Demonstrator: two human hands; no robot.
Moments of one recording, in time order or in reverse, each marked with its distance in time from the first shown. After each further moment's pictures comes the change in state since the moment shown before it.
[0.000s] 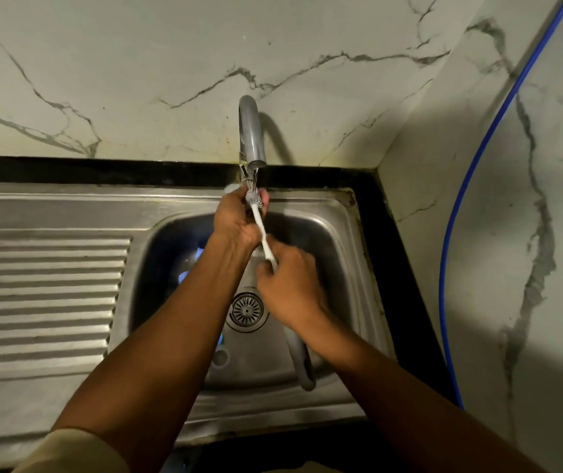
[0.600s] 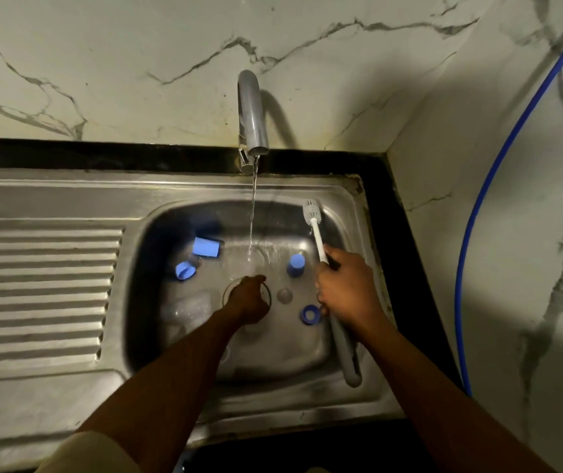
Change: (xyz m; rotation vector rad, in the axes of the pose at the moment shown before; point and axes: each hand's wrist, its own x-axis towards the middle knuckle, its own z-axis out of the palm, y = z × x) left_hand 0.043 -0.086 -0.166 1.999 -0.182 0.058; right_hand 0.015 0.061 -0.023 0.227 0.078 0.320
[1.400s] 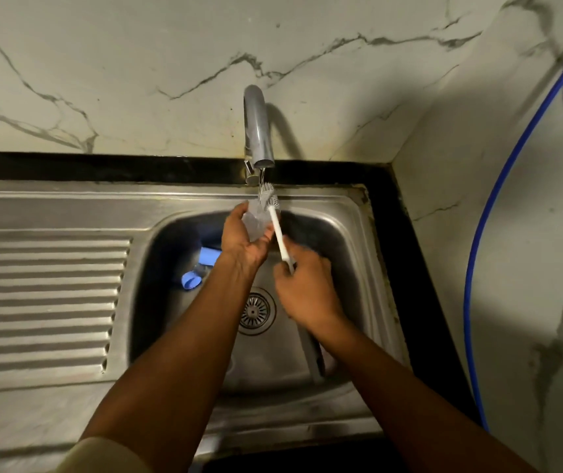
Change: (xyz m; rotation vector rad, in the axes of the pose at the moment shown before) left_hand 0.010 0.083 -0.105 -2.149 0.029 -0.013; right_hand -0.002 -0.027 0.044 -0.128 -0.088 -0.245
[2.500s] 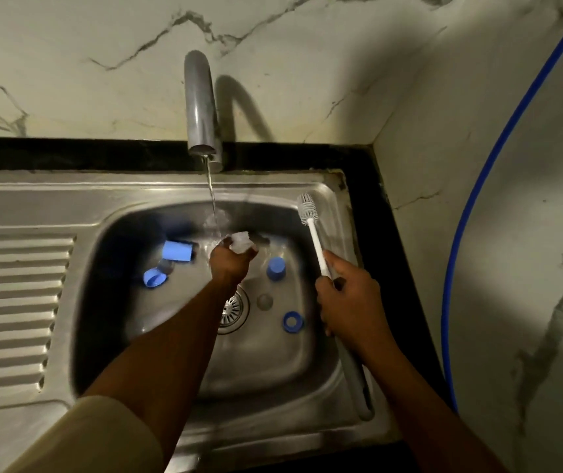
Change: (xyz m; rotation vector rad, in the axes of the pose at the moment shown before) left_hand 0.063 -0.061 -0.080 1.365 0.364 0.340; right_hand 0.007 0.093 -0.062 0.132 0.117 0.125
